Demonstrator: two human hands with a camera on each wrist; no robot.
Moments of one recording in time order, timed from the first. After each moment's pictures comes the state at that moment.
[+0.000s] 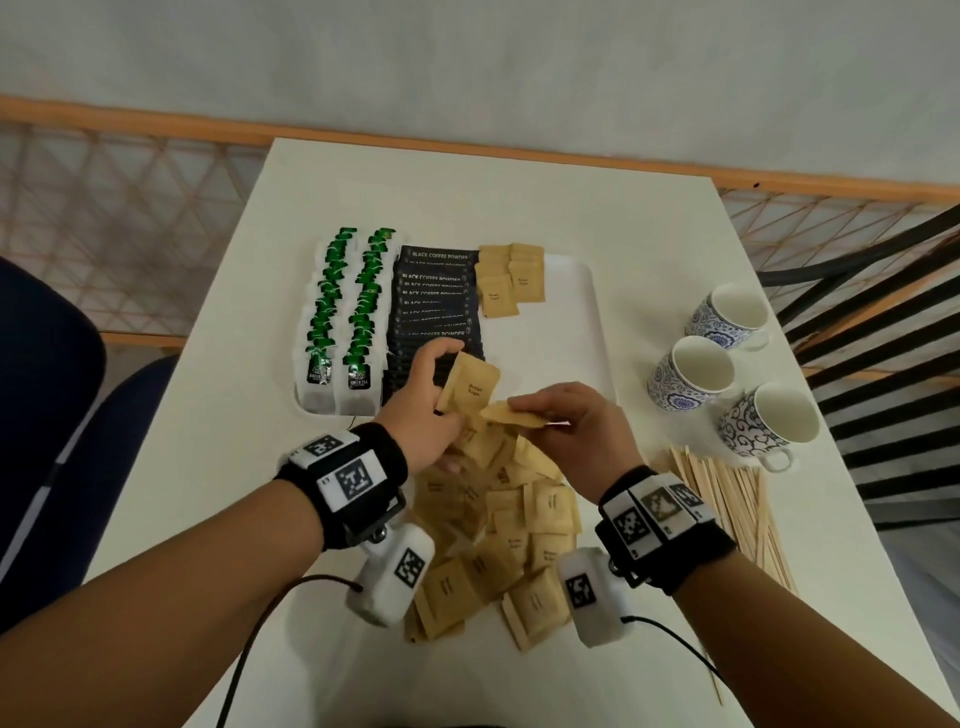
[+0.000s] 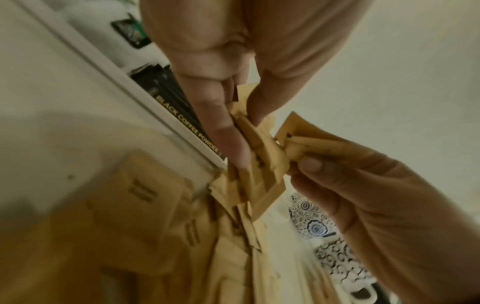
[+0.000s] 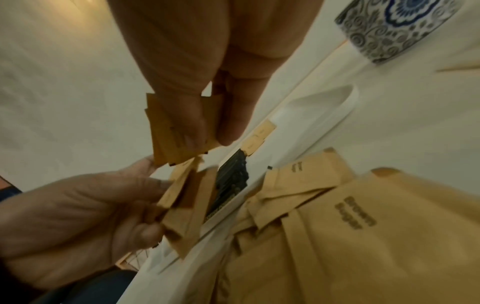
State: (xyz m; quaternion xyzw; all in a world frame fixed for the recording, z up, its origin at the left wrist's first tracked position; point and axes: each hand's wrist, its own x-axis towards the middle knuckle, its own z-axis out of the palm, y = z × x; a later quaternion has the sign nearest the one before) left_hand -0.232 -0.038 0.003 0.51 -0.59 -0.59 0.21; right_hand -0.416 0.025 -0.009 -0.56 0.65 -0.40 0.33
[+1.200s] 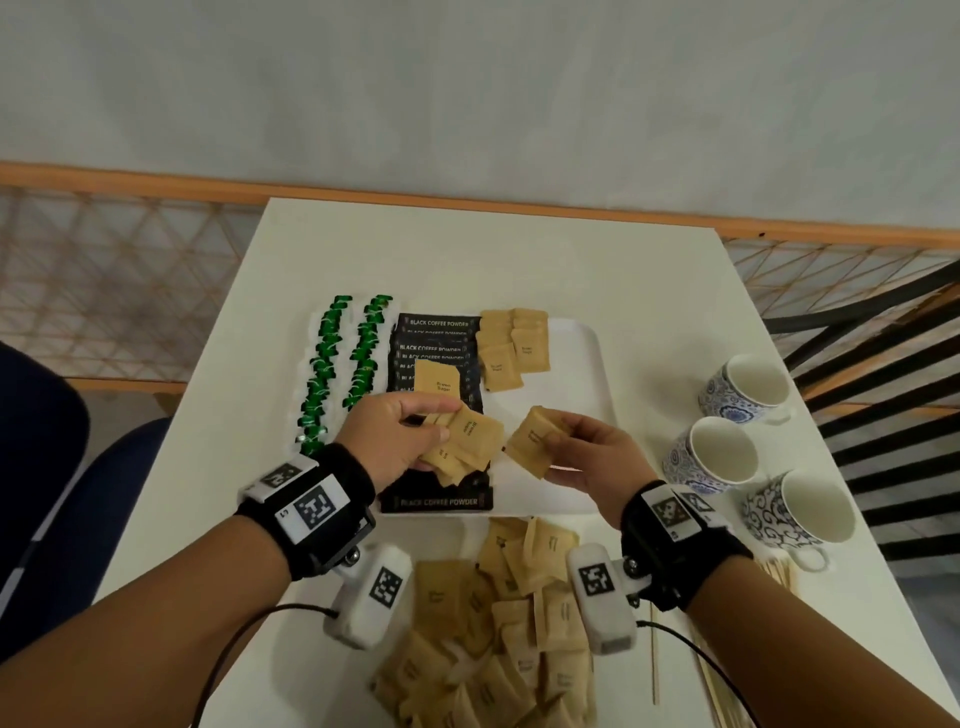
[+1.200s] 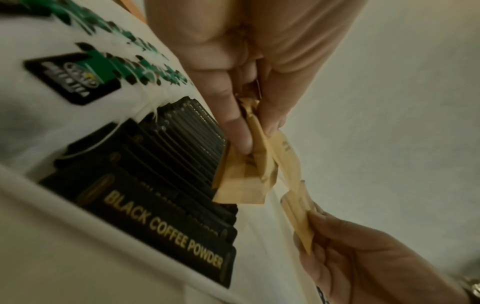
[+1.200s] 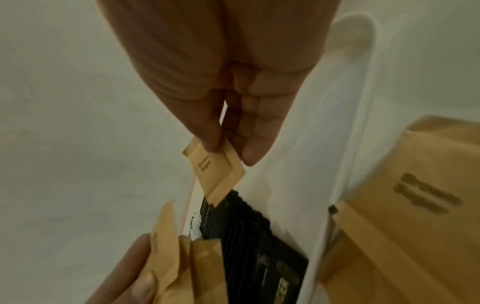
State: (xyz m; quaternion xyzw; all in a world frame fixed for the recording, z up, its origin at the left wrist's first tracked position) left_hand -0.228 -0.122 0.014 0.52 -0.55 -0.61 0.25; right_hand -0.450 -0.056 -0.012 -0.23 0.60 -0.49 0.59
